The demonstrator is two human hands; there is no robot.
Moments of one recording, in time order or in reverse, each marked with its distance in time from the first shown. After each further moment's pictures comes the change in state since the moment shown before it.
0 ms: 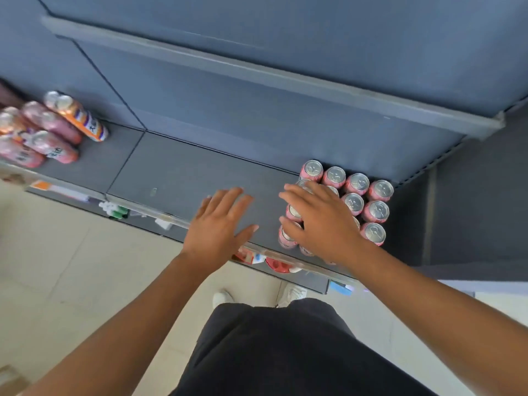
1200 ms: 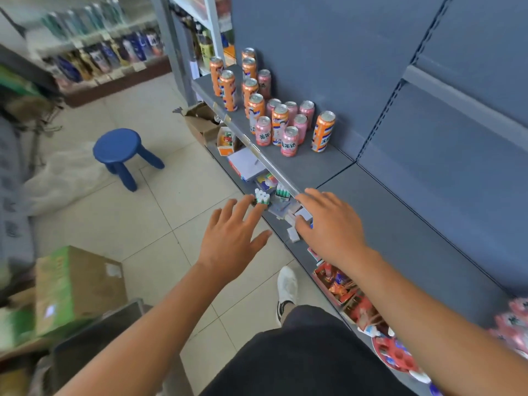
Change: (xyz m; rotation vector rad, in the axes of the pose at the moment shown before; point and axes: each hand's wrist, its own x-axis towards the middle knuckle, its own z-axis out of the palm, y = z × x) left_hand -0.287 -0.334 -0.145 0.188 0.179 -0.611; right_hand 0.174 -0.468 0.090 0.066 -0.223 -0.371
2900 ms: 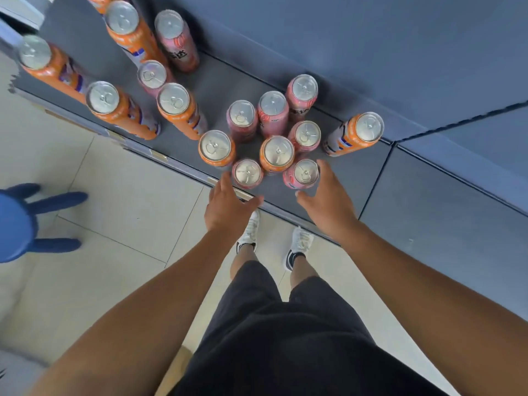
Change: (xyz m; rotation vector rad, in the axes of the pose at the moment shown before) left_hand 0.469 -0.210 0.222 -0.426 -0.731 -0.372; right_hand 0.428 0.093 0.166 0.542 -0.208 1.017
